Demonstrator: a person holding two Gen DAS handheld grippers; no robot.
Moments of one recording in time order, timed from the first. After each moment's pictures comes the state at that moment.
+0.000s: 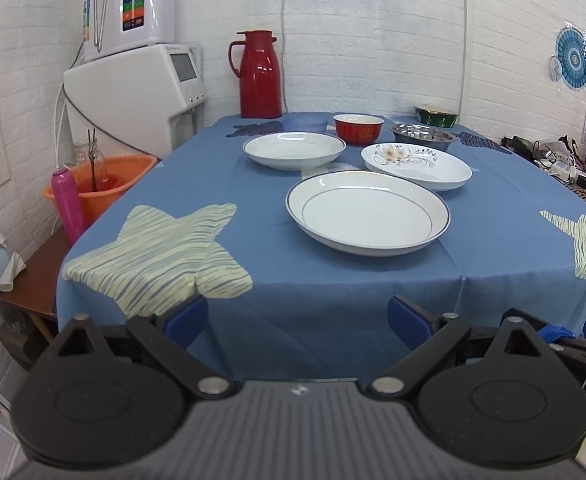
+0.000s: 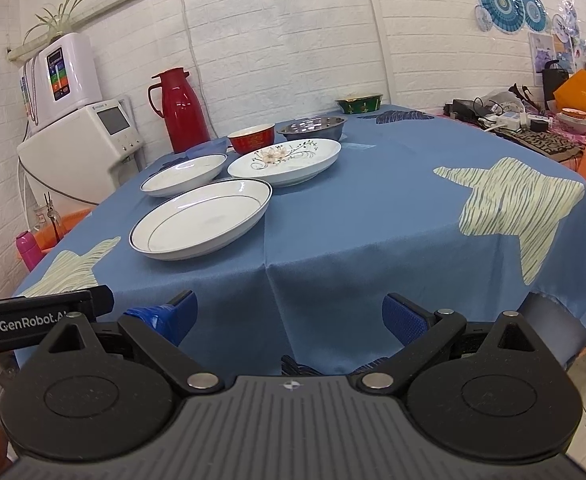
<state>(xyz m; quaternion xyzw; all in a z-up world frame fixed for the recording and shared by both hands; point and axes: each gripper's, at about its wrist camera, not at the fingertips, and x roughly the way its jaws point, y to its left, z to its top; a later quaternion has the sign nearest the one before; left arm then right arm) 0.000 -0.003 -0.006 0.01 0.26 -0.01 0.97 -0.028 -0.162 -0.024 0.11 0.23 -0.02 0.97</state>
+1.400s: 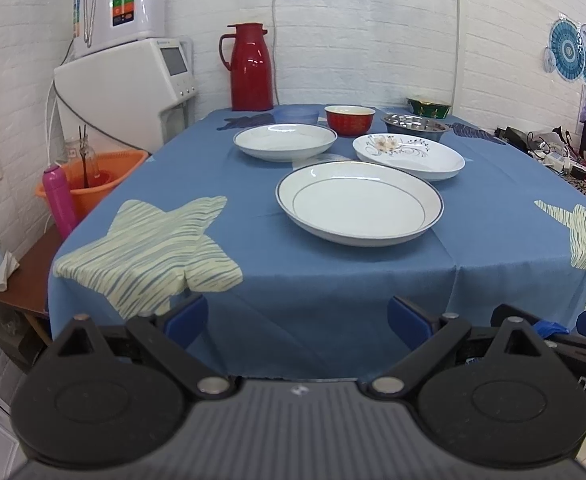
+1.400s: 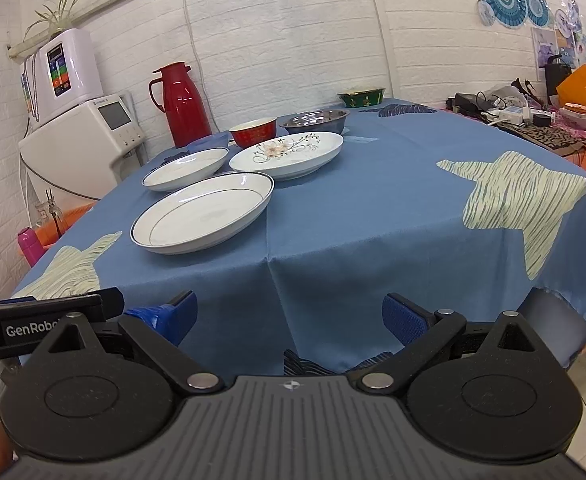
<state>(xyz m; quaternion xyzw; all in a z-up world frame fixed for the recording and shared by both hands) 0.006 -0.005 -0.008 0.01 0.27 -0.02 0.96 -0.026 -0.161 -0.027 0.12 0.24 -0.02 0.96</state>
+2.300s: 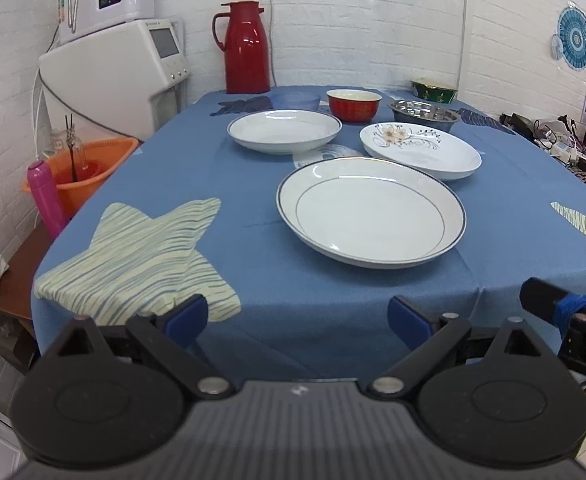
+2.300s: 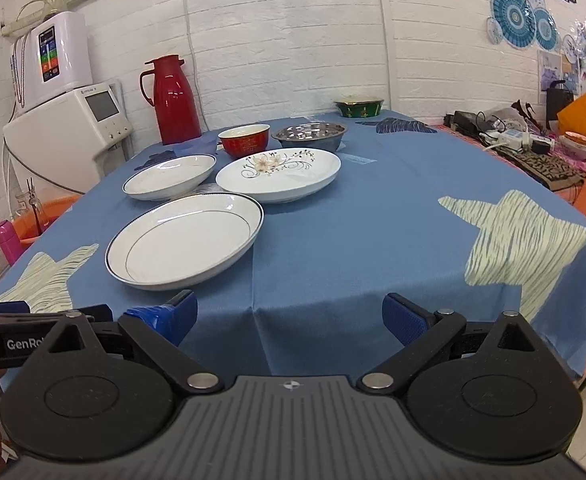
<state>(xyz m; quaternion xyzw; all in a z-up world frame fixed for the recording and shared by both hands) 0.058 0.003 -0.002 0.01 0.31 -0.03 0.95 0.018 -0.161 -0.001 0.07 0.25 -0.03 0.97</state>
